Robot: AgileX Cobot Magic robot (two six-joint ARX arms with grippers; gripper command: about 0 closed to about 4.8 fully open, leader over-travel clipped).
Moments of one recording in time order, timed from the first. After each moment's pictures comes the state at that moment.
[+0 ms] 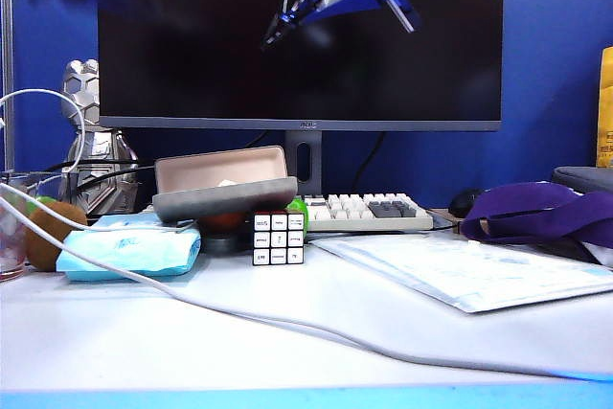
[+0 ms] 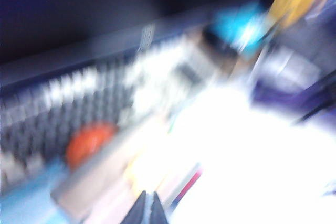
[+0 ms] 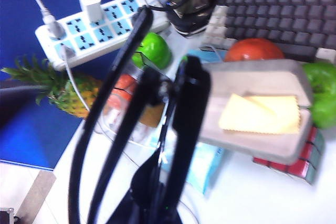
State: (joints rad) left arm -0.19 1.35 1.14 -0.20 0.49 0.10; right arm 0.46 1.67 1.57 -0.43 -0.53 0.42
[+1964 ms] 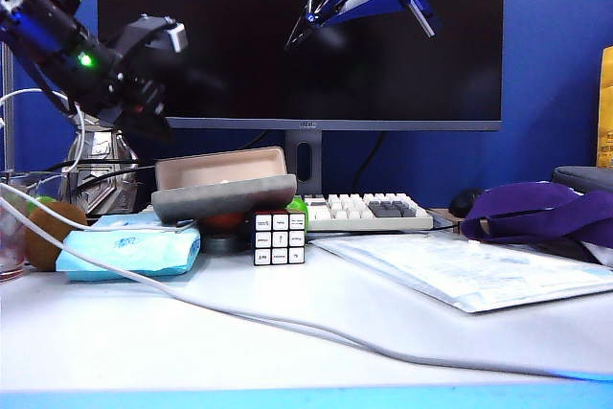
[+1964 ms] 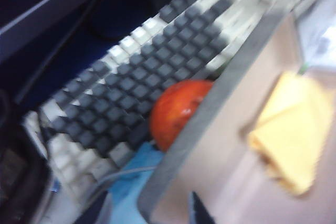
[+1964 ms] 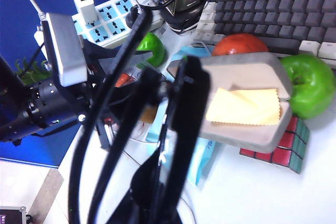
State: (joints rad) left arm -0.19 1.68 1.14 0.05 0.26 0.53; right arm 0.39 1.67 1.57 -0.46 -0.60 0.42
